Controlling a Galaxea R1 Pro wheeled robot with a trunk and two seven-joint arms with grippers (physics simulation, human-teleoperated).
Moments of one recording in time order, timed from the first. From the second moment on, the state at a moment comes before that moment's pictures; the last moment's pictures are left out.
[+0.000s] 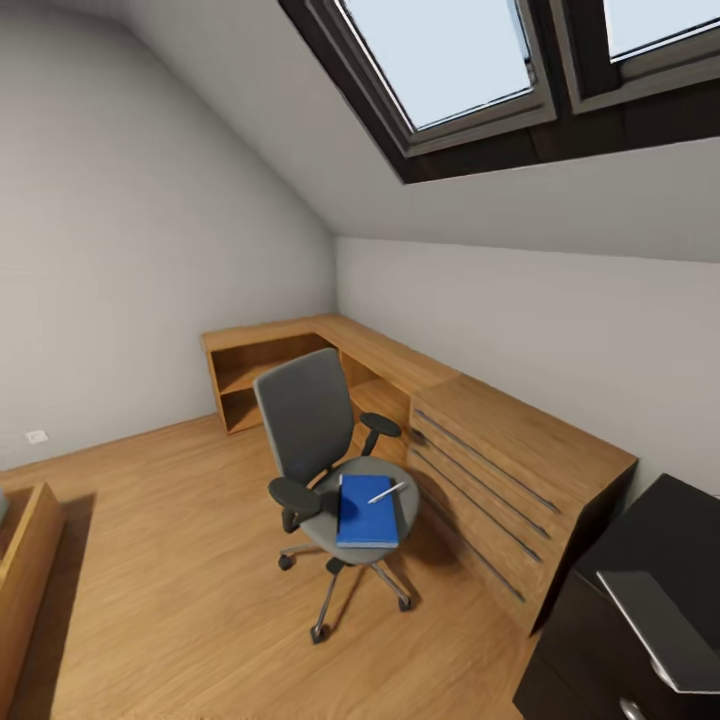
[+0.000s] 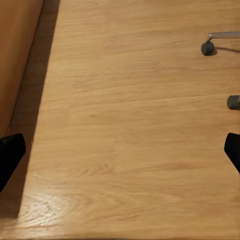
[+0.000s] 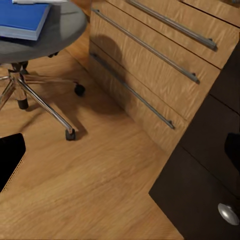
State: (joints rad) left arm -0.04 -0.04 -0.09 -0.02 0.43 -0.99 0.20; right arm -0.22 0.01 0.37 0.00 -0.13 -1.03 -0.34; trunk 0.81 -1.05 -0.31
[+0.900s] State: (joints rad) left arm -0.04 -0.04 -0.09 -0.02 0.43 -0.99 0.20; right arm -0.22 0.01 0.37 0.00 -0.13 -1.00 -0.34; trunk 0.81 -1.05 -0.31
